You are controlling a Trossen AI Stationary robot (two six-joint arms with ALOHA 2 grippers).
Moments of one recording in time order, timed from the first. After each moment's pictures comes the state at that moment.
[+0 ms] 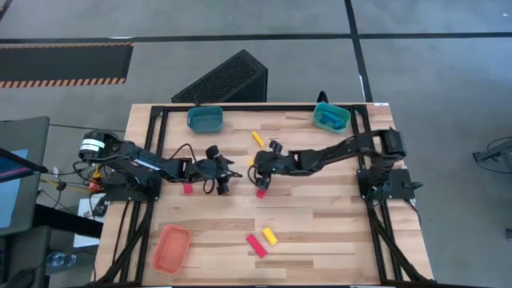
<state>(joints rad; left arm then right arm) -0.01 1.47 0.44 0.44 -0.36 -0.02 -0.01 1.82 1.07 0.05 0.33 0.16</state>
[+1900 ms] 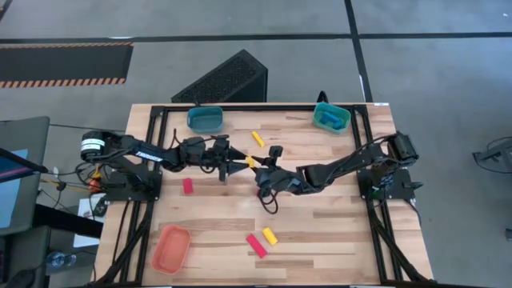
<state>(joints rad) 0.21 1.48 0.45 0.95 0.23 -0.57 0.20 1.74 1.07 0.22 0.74 -0.34</state>
